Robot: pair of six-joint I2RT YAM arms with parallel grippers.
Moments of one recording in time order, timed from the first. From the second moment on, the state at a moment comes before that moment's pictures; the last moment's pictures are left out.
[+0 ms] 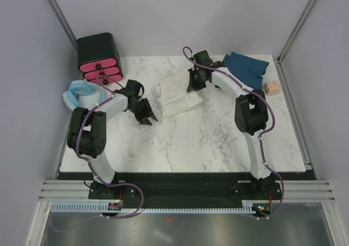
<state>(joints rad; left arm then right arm) -0.25 1.79 1.15 -0.59 0.33 -0.71 0.42 2.28 2.01 -0.70 -0.18 0.33</state>
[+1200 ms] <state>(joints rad) -0.25 1.70 1.02 -0.68 0.27 -0.66 0.12 2.38 2.41 -0.82 -0.12 0.21</state>
